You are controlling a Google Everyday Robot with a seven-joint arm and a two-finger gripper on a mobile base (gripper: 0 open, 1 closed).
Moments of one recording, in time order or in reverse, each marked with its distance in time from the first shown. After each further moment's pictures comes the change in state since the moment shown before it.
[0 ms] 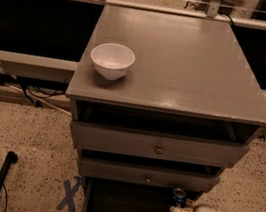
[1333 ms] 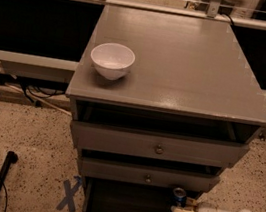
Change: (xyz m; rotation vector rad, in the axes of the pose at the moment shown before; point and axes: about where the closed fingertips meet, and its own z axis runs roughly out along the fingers) arm -0.006 0.017 -0.003 0.003 -0.036 -0.062
